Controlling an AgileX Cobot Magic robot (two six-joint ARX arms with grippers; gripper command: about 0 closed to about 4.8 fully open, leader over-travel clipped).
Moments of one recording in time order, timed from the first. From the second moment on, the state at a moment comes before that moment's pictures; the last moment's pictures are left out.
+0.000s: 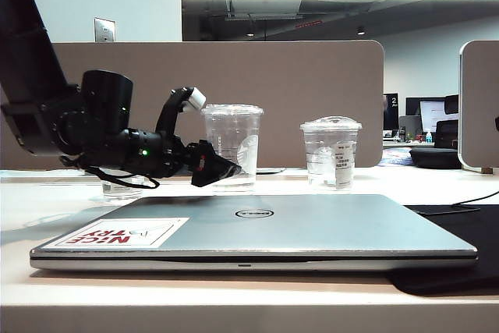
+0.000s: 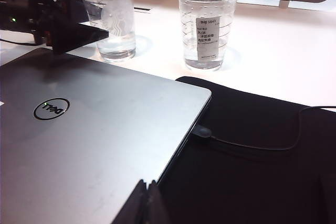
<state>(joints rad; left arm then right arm) -0.27 2.22 1.19 0.84 0.71 0.24 0.39 0.13 0.01 -0.05 0.02 0.00</state>
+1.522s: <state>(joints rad) -0.27 2.26 1.29 0.77 0.73 0.16 0.39 0.13 0.01 -0.05 0.02 0.00</state>
